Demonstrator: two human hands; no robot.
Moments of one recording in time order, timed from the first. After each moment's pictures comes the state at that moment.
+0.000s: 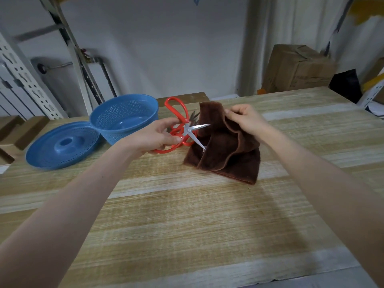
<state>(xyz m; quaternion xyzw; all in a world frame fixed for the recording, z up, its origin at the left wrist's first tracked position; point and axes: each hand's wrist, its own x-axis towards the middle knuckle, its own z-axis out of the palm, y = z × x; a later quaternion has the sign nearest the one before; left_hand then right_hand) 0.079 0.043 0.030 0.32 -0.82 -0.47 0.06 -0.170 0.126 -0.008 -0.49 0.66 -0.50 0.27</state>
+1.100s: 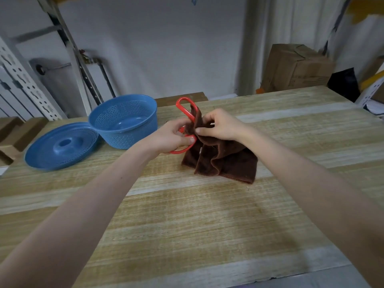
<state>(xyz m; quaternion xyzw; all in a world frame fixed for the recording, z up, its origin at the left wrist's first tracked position) 0.051 0.056 0.021 0.31 -0.83 -0.44 0.10 -0.128 0.112 0.004 -0.62 0.68 -0.30 0.24</state>
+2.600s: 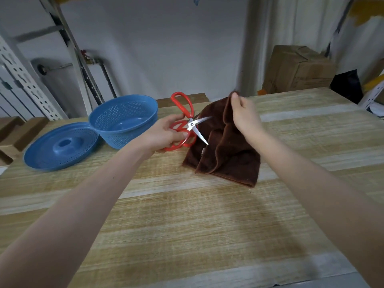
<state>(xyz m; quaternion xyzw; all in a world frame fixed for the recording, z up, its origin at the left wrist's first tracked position) 0.057 0.038 0.013 0.38 -0.77 -0.49 0.16 -0.145 0.116 0.006 -0.40 0.74 -0.53 0.14</state>
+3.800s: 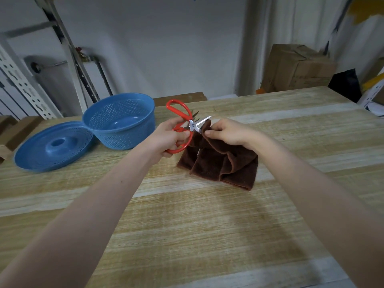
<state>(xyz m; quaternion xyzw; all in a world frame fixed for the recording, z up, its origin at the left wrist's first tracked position) 0.042 0.039 -0.007 0.39 -0.70 -0.57 0.17 -0.133 0.126 0.000 -0.55 0.74 -0.24 0.29</state>
